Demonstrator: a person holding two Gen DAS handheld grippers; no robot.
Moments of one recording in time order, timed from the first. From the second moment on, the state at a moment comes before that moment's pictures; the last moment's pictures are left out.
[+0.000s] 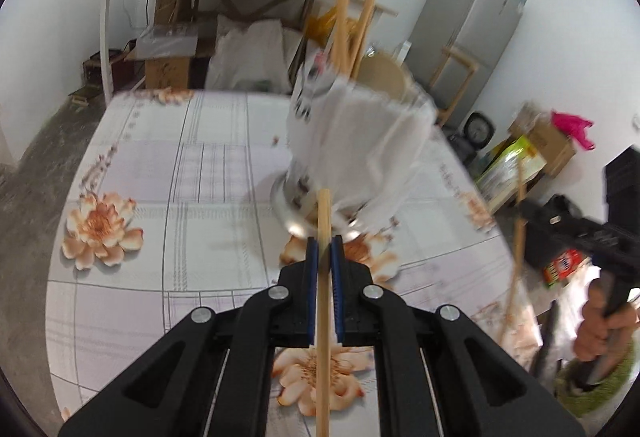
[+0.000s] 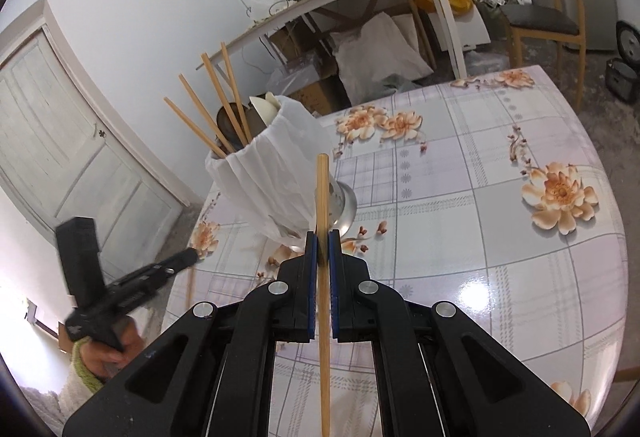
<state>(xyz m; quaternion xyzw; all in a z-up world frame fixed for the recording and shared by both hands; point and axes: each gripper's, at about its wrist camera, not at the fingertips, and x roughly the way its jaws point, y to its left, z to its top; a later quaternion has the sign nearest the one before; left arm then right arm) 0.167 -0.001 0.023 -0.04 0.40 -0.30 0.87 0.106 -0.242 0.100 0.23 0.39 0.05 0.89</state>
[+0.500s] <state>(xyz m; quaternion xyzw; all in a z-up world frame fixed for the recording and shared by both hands) 0.139 0.024 0.145 -0.12 0.26 -0.36 0.89 0.079 -0.257 0.126 0.25 0.34 0.07 0.90</state>
